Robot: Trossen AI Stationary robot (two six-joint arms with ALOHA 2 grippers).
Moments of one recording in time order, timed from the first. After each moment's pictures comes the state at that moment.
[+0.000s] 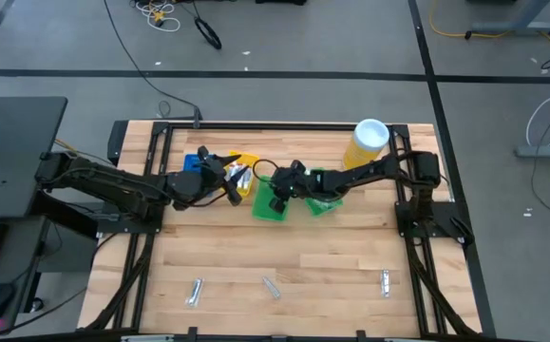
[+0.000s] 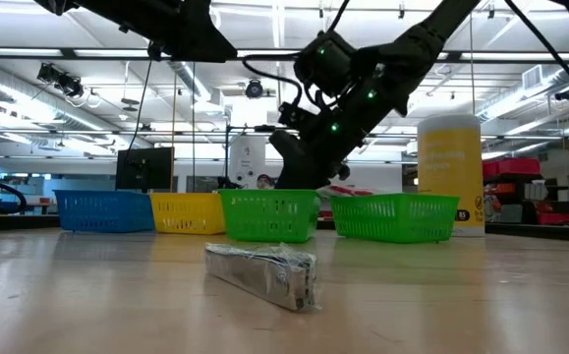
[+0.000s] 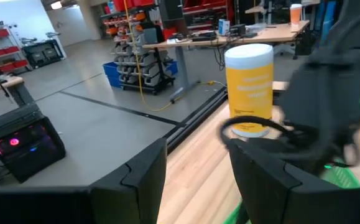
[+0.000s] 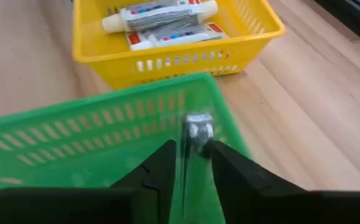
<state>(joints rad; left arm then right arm) -0.11 1.11 0.65 0.32 -0.82 0.05 -0.10 1.93 1.09 0.09 0.29 0.22</state>
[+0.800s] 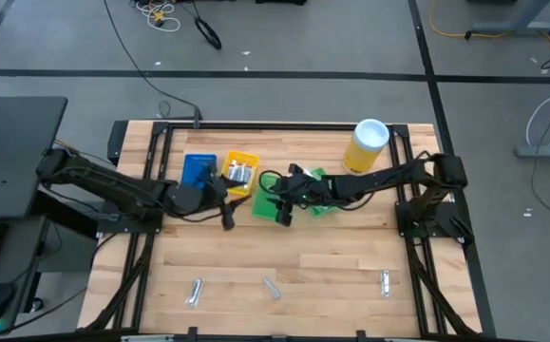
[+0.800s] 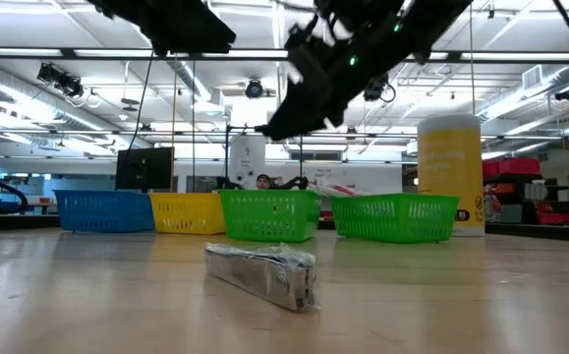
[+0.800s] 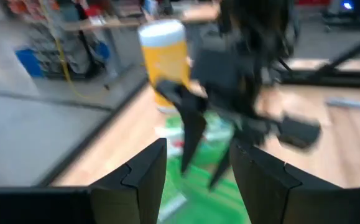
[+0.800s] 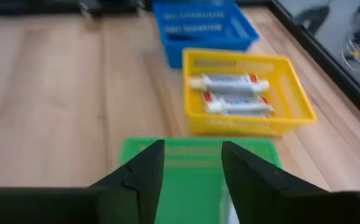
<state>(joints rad) -0.23 1.10 0.69 0.15 -0.63 -0.06 0.01 1.75 1.09 0.05 0.24 0.07</state>
